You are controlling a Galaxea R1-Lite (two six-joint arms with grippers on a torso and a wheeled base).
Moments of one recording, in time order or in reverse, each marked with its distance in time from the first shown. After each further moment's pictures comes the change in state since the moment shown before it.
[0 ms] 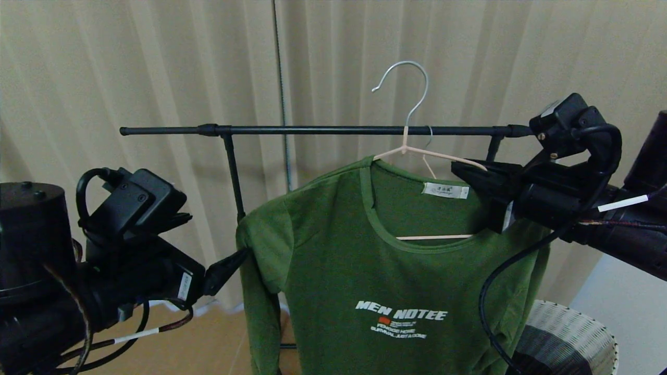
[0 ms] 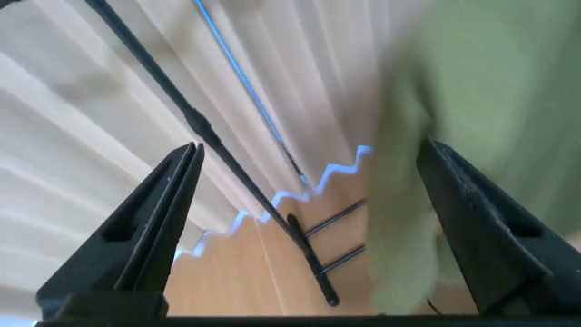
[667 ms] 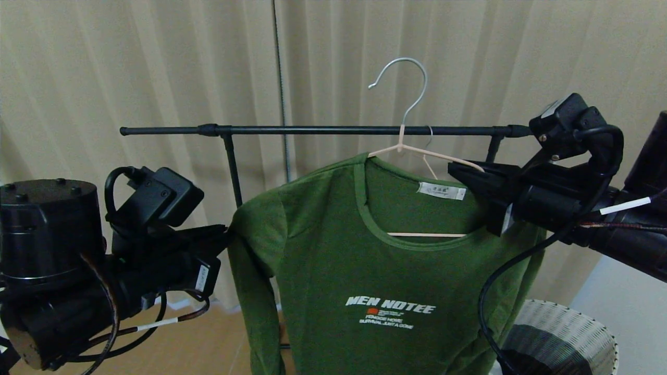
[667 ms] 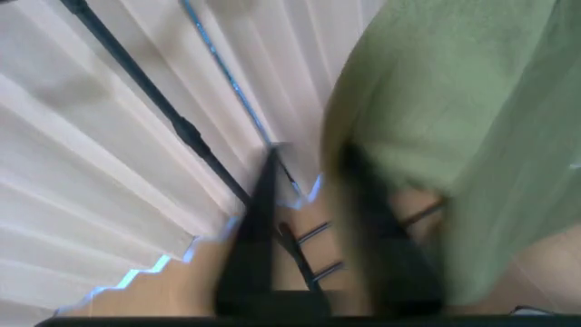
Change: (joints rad) left arm 0.007 0.071 -0.011 -0.058 -0.028 -0.015; right arm 0.017 -0.005 0.002 0.000 0.015 0.000
